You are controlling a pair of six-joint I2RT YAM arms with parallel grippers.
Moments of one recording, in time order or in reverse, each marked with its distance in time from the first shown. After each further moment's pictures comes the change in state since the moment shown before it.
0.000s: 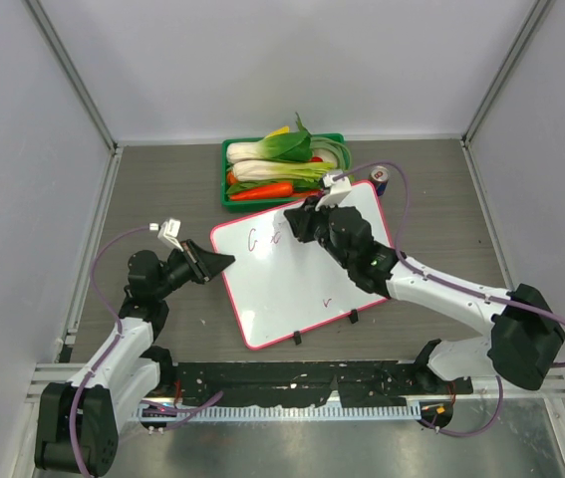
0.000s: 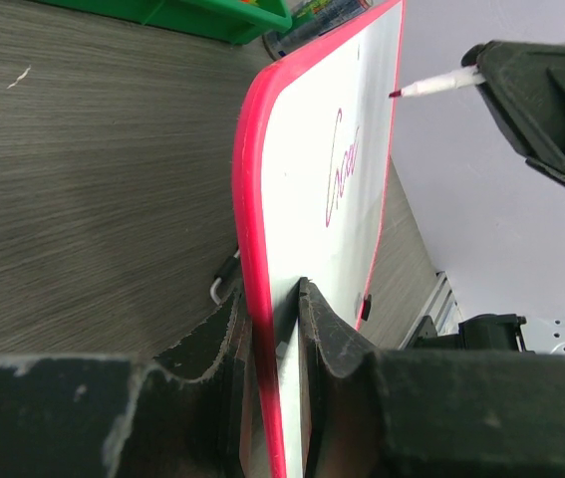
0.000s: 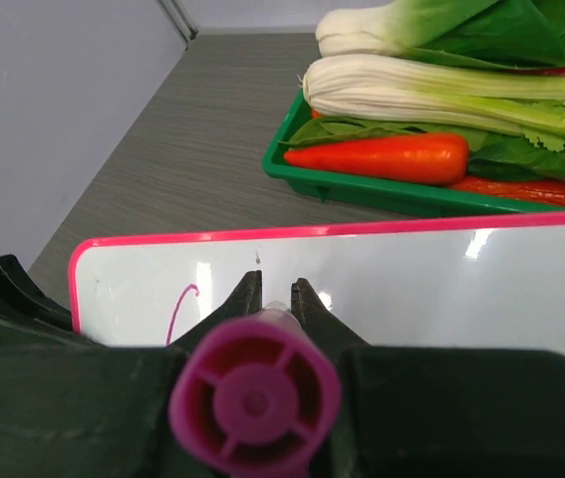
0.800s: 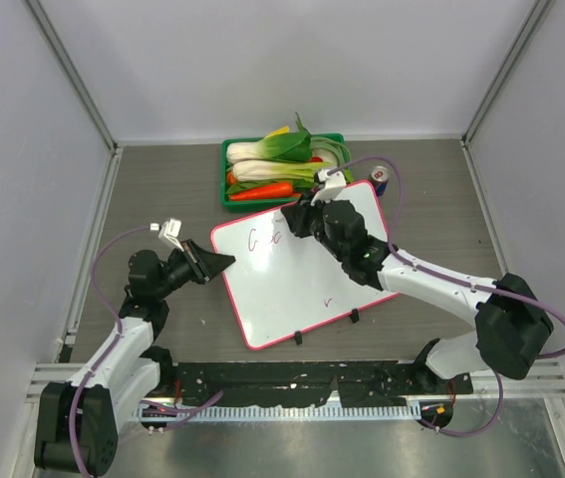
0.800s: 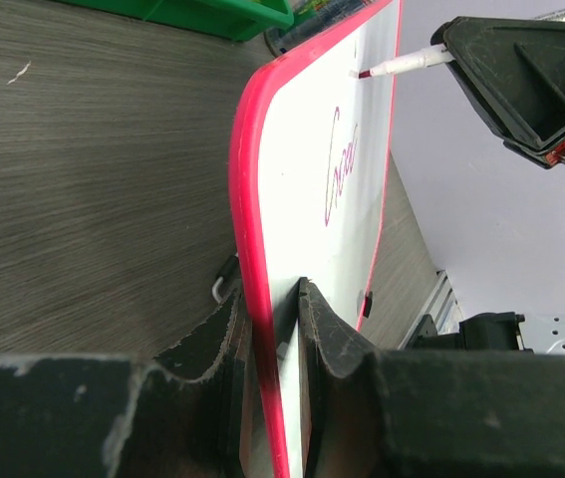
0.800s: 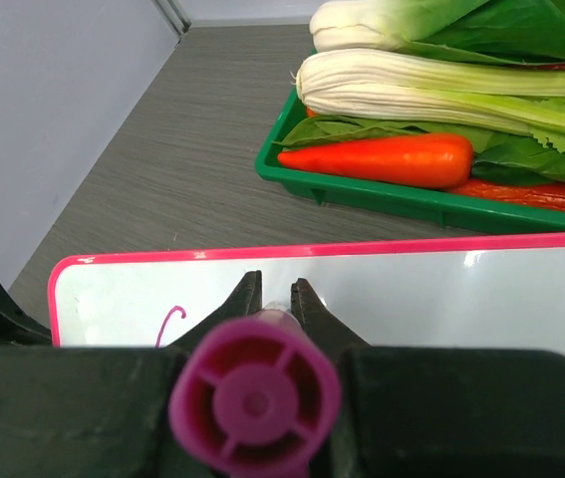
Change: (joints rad) left arm -0.005 0.002 0.003 -0.007 -0.001 0.002; right arm -0.037 0.090 0.062 0.019 -0.033 0.003
